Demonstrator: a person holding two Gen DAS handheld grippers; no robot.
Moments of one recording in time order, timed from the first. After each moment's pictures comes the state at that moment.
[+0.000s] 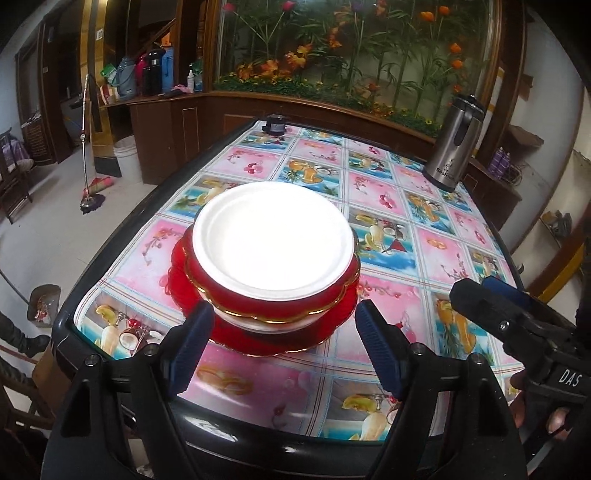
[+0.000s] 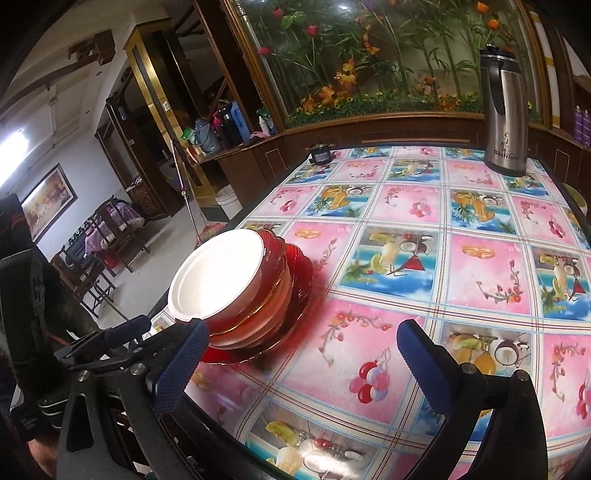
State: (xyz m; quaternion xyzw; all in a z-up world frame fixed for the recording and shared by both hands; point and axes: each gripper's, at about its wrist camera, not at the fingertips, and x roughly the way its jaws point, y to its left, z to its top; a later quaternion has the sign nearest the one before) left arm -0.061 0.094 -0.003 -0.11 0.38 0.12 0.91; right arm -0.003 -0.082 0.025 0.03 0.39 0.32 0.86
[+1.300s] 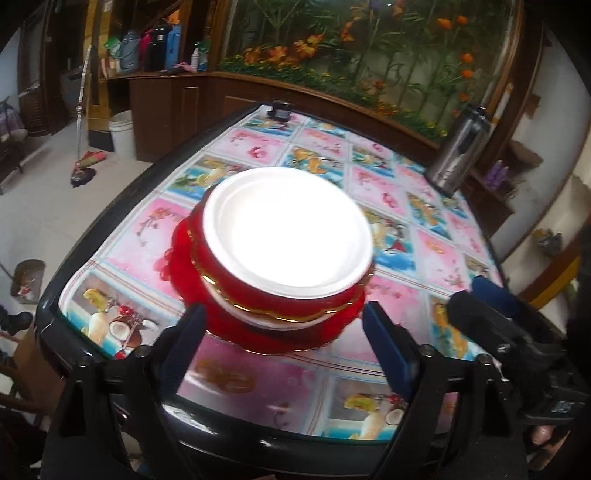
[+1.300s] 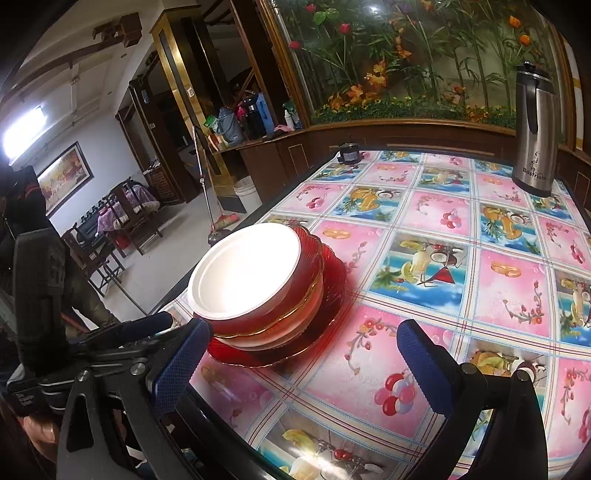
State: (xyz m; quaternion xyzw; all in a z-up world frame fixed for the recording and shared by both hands) left arm -0.058 0.118 -0.014 -0.16 0.39 0.11 0.90; right arm -0.003 -0.052 0.022 0.00 0.38 0.36 0.85
